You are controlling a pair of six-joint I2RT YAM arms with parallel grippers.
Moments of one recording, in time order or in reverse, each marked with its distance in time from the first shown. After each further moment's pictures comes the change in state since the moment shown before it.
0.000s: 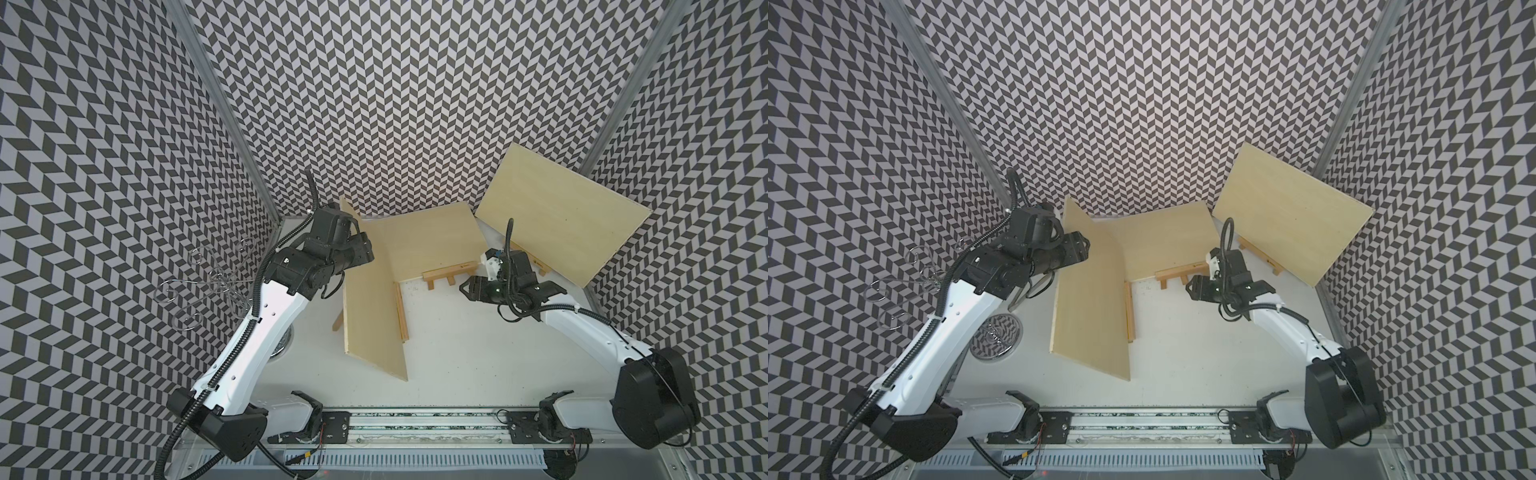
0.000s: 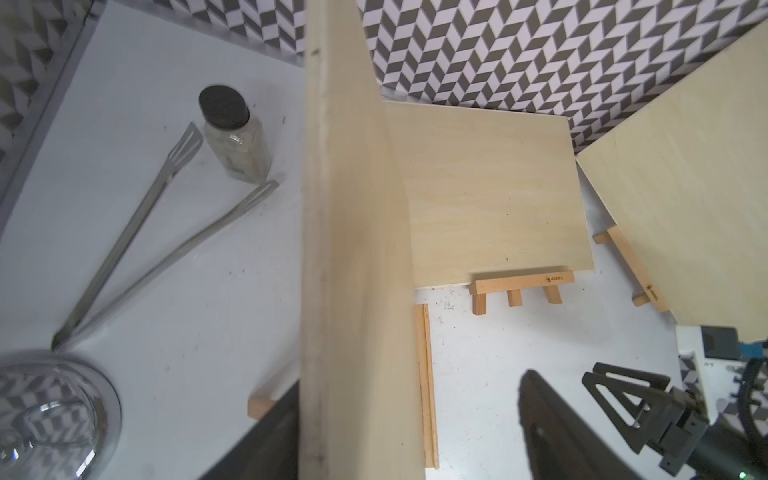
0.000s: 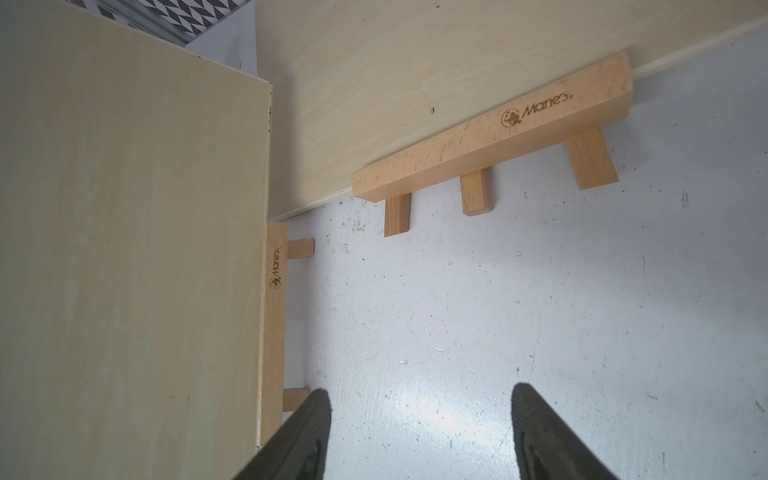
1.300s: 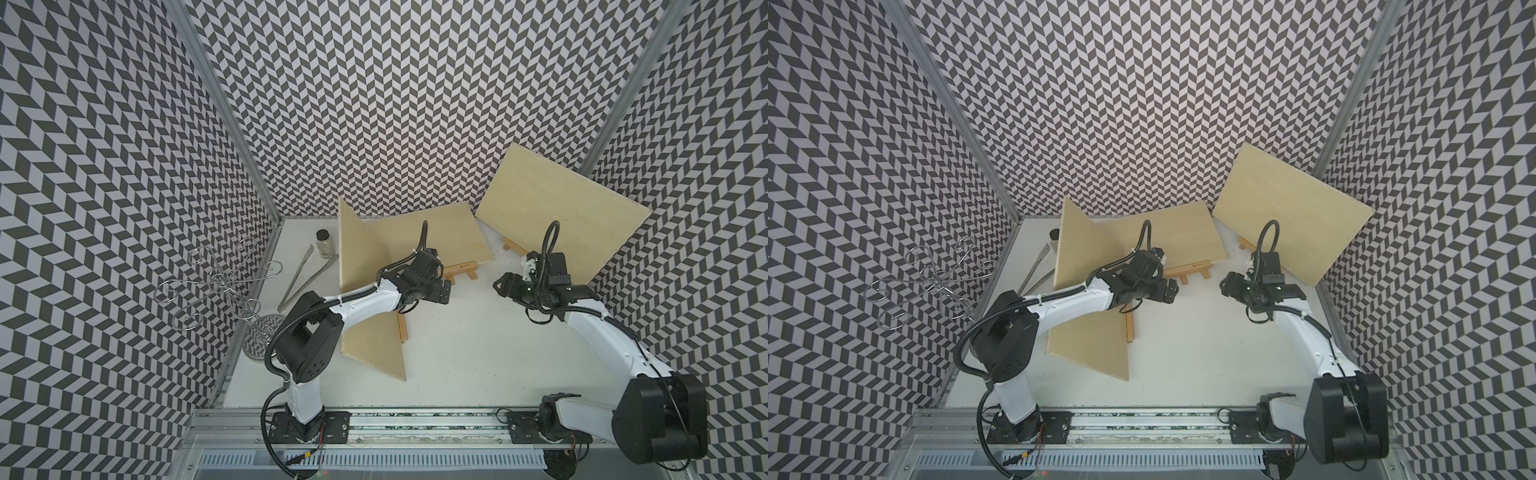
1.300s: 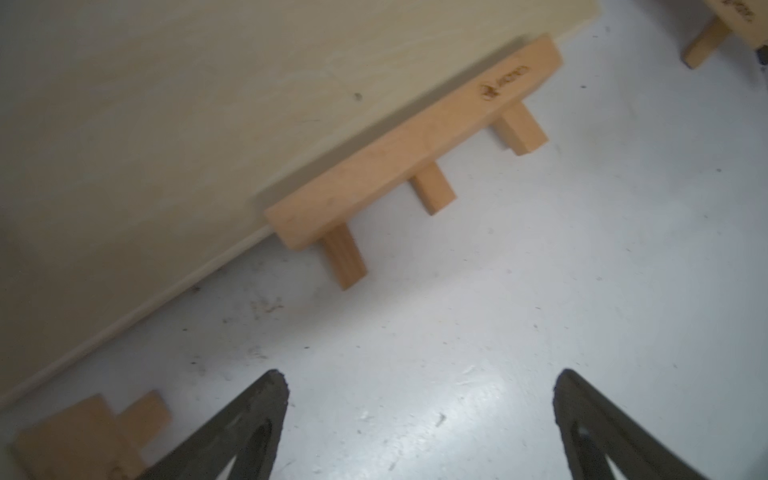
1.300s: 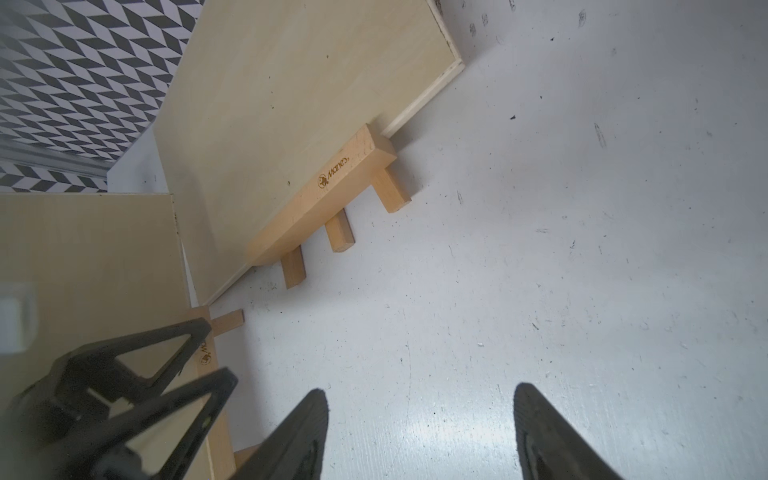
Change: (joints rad) left arm -0.293 0.548 -0.296 0.680 0.143 0.152; right arm -0.262 -0.100 -0.029 -0.134 0.031 0.029
